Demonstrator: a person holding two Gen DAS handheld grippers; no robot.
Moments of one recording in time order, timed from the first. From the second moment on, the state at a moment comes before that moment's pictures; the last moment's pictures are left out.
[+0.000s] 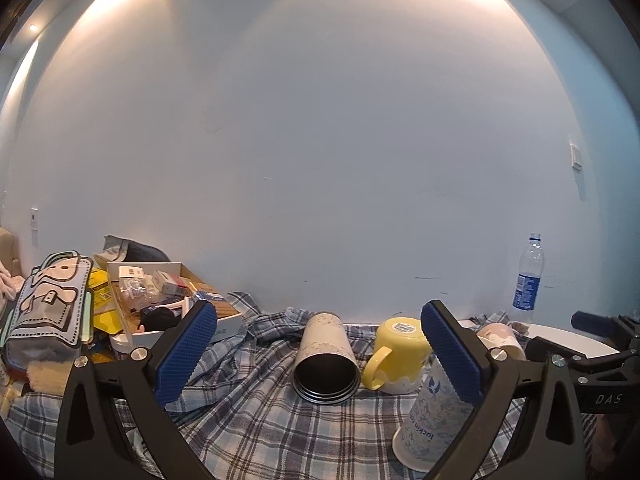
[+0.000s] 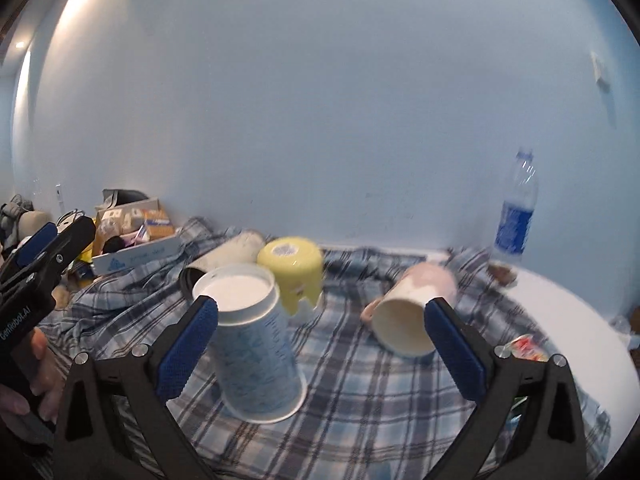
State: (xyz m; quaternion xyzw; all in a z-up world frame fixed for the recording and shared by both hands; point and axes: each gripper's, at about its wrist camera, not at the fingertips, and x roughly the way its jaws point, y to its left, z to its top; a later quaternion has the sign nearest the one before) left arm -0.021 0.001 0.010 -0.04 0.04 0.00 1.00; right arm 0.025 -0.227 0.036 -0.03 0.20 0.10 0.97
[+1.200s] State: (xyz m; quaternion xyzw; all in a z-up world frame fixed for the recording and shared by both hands) left arm -0.019 -0.017 0.008 -0.01 0.05 -0.05 1.00; right arm 0.004 -0.253 0.033 0.01 0.14 0.10 0.98
